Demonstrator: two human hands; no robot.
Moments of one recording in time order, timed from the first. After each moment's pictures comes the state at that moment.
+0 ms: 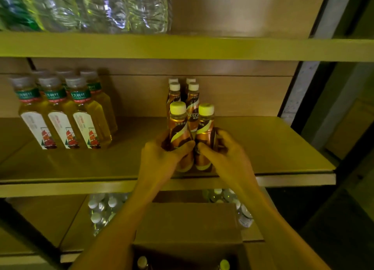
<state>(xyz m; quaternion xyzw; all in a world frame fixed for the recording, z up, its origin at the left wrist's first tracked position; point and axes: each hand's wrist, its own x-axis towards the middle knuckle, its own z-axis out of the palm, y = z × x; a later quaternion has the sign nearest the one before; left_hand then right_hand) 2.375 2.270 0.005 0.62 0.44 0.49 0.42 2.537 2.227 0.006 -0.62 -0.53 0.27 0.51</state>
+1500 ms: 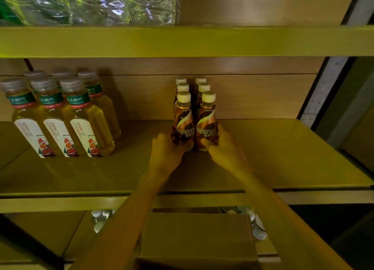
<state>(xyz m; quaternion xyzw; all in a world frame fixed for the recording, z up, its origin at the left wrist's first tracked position) 2.385 2.372 -0.022 0.68 0.50 0.42 0.33 2.550 2.339 -0.016 -0.66 -0.57 0.26 0.42</state>
